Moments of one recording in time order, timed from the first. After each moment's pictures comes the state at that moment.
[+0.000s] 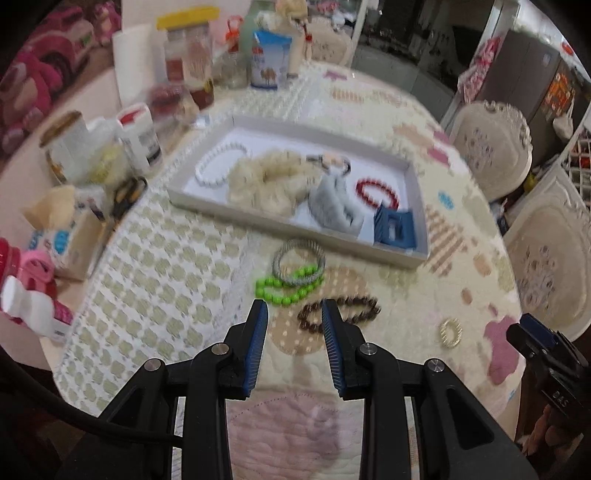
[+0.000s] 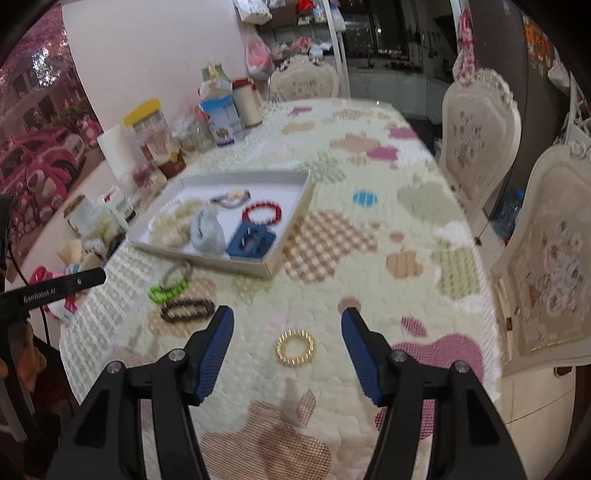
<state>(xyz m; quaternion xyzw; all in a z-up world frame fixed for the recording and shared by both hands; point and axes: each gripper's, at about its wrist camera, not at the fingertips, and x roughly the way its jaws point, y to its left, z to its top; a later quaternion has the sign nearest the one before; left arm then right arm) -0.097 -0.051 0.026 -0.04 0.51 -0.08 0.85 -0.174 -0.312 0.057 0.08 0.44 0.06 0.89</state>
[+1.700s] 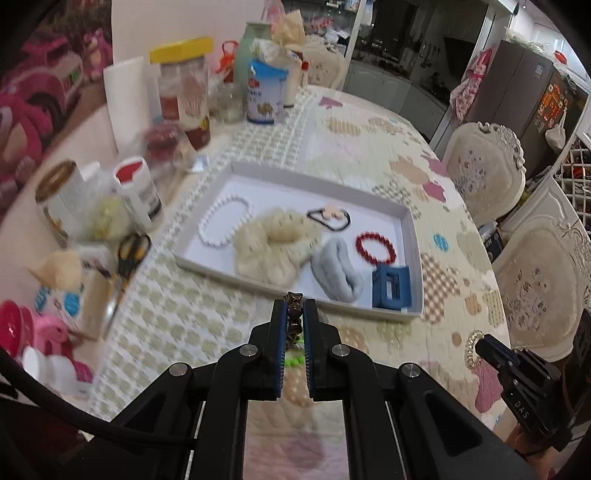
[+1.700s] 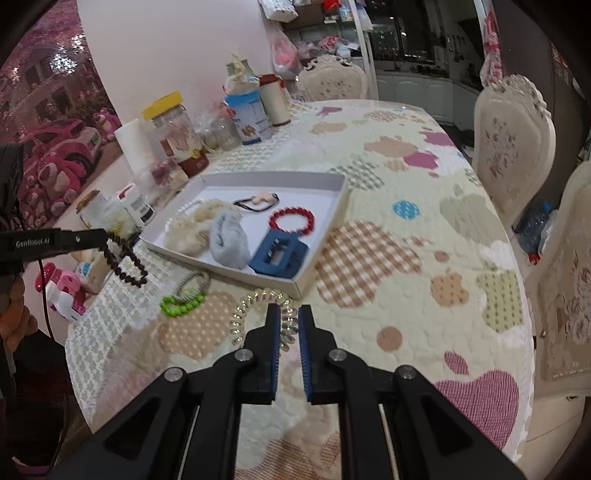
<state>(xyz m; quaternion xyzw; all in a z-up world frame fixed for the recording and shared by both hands) -0.048 -0.035 0.085 -0.04 0.47 -0.08 0.88 -0.133 -0.287 0.051 0.07 0.42 0.11 0.90</state>
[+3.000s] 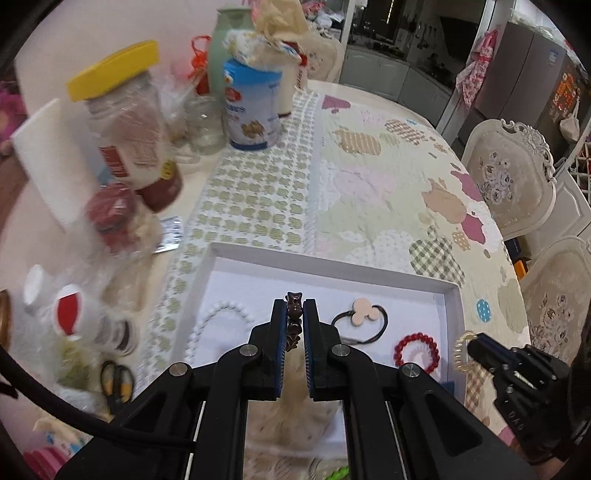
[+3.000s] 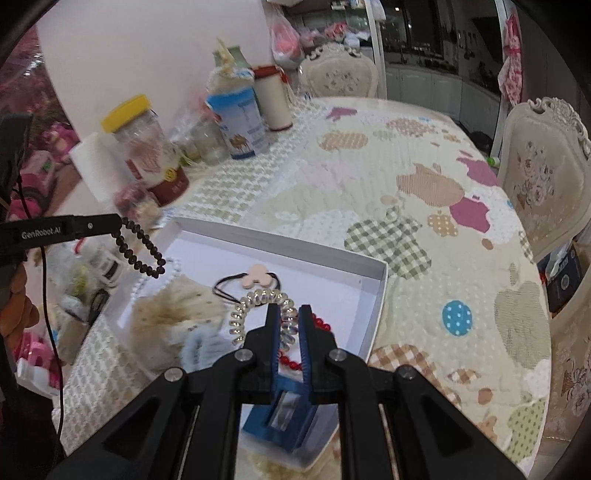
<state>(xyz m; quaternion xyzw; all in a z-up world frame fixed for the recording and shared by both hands) 0.149 -0.052 0.061 -0.01 0.50 -0.10 0.86 0.057 -0.253 0.046 0.06 0.45 0.10 0.89</state>
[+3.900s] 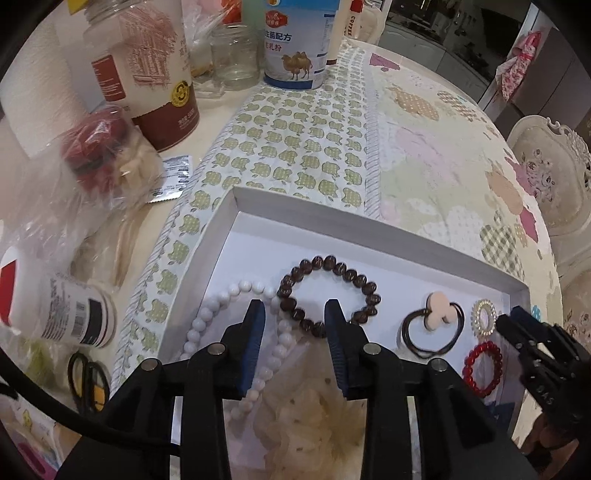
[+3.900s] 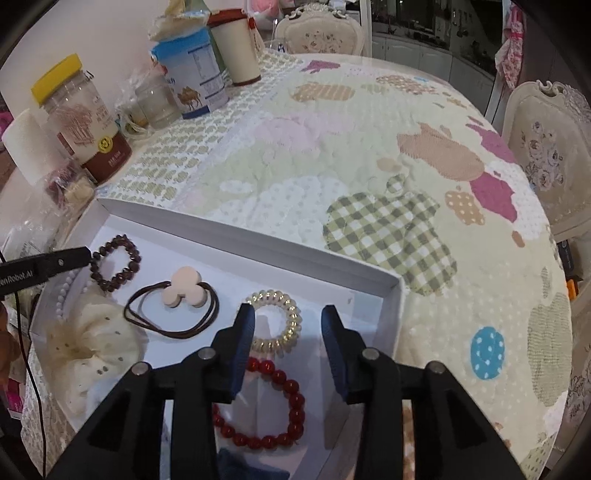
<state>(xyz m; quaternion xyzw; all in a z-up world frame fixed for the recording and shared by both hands) 0.179 -0.021 -0.021 -0.03 0.56 -0.05 0.83 0.133 -0.255 -0.026 0.04 0.51 0.05 0.86</state>
